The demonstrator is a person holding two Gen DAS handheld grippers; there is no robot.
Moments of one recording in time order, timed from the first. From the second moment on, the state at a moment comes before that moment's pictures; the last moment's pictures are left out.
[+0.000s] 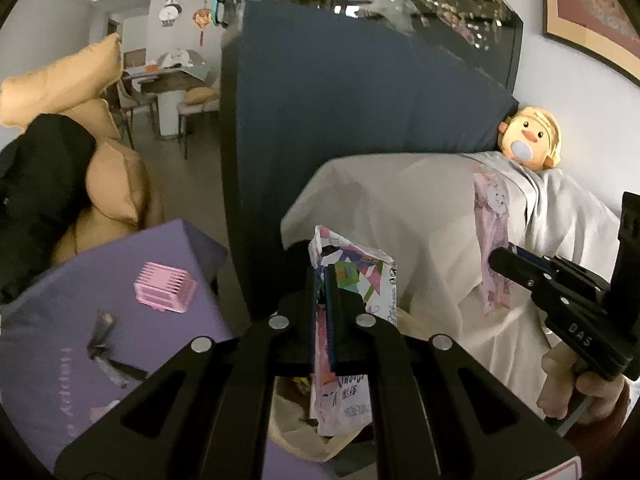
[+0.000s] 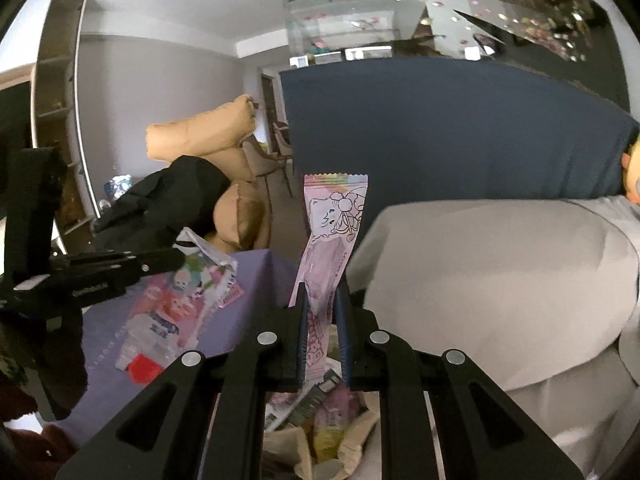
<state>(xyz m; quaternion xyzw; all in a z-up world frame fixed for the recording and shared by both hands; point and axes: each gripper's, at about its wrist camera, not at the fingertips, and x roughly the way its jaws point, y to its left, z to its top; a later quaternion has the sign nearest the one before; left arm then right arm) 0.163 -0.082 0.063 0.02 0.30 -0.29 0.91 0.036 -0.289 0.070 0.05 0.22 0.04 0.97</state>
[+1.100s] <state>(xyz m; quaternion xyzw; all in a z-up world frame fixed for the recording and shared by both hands) 0.200 -0.098 -0.047 0.06 0.38 -0.25 0.89 0.070 -0.279 0.020 0.07 0.28 0.05 0.96</state>
